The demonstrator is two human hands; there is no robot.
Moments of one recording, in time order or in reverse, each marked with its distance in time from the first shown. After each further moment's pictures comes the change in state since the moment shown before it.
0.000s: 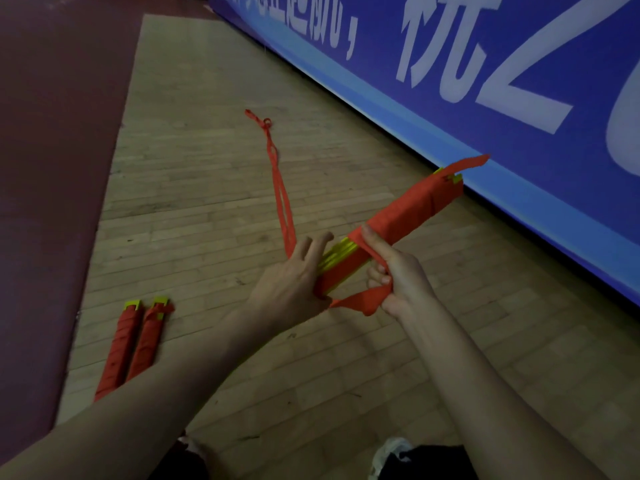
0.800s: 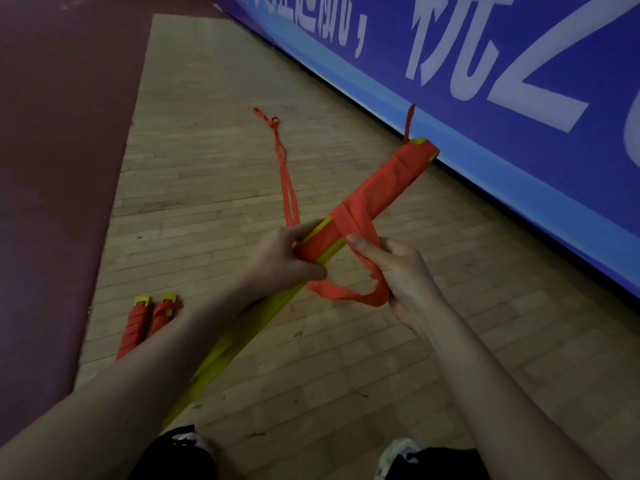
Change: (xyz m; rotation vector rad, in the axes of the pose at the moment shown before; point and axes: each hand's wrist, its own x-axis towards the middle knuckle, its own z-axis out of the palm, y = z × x) left_hand 0.008 -0.014 -0.043 -0.526 0.018 -0.203; right_hand -0.028 -0.006 0.012 -0.291 -0.163 -0.161
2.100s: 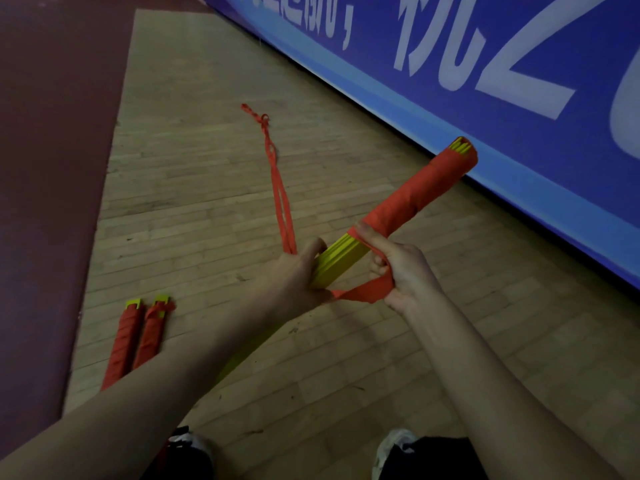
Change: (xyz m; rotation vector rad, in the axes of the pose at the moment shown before) left_hand -0.012 0.000 0.035 0.563 -0.111 0.078; right_hand 0.008 0.001 -0.011 0.279 0.111 0.146
